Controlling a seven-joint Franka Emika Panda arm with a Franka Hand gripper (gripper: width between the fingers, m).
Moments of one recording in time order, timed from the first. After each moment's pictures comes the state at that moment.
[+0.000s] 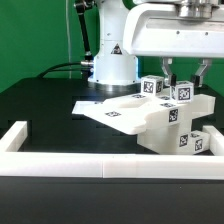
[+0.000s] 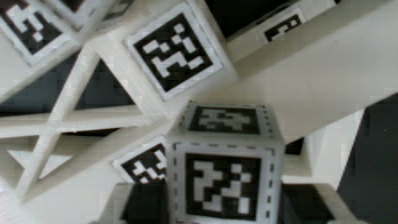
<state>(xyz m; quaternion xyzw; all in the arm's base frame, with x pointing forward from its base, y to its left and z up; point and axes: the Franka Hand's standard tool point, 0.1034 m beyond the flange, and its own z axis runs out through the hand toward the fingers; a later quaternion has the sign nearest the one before) 0.596 0.074 0.127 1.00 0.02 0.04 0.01</state>
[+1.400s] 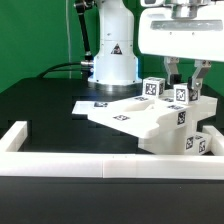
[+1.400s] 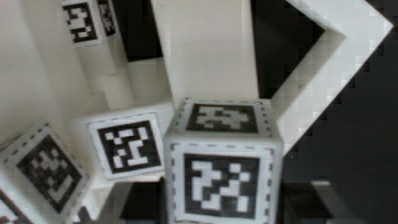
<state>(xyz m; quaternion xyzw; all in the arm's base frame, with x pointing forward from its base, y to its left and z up) 0.603 0.073 0.127 0.88 -0.48 0.04 -0.01</state>
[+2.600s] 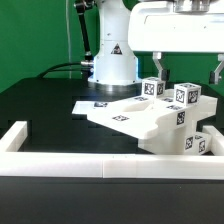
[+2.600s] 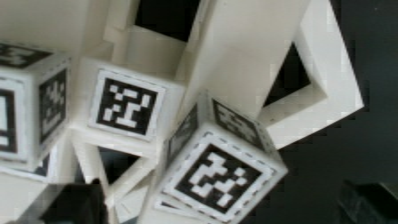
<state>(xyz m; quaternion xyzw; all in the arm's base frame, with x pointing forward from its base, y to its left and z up) 0.604 0.078 0.135 0.97 -0.22 0.05 -0.01</state>
